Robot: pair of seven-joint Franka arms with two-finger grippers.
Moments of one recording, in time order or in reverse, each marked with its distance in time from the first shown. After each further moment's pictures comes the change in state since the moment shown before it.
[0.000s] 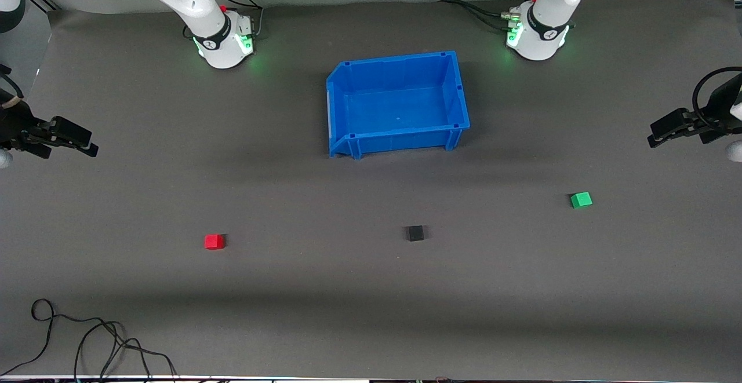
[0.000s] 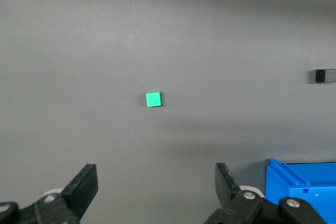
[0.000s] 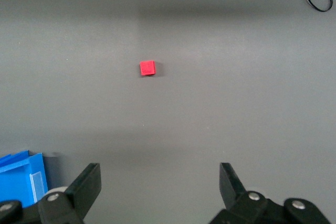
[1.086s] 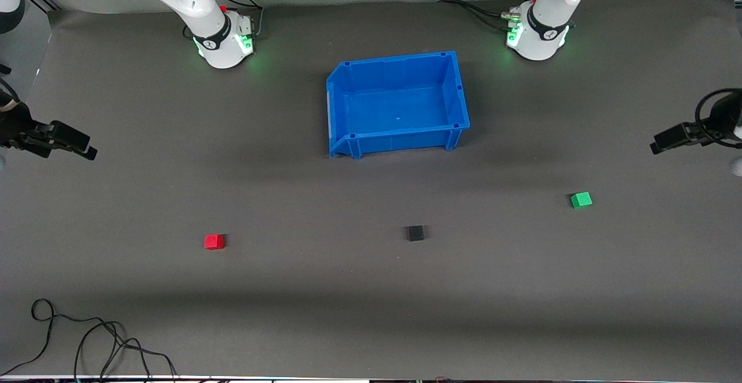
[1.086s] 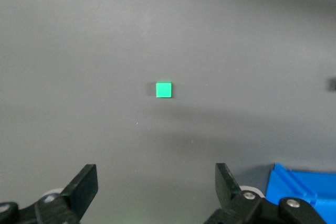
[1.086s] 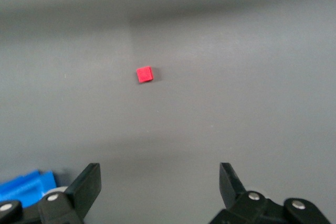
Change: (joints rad) left arm 0.045 0.057 0.018 -0.018 0.000 -0.007 -0.119; right arm 0.001 0.016 0.000 0.022 0.000 0.008 0.181
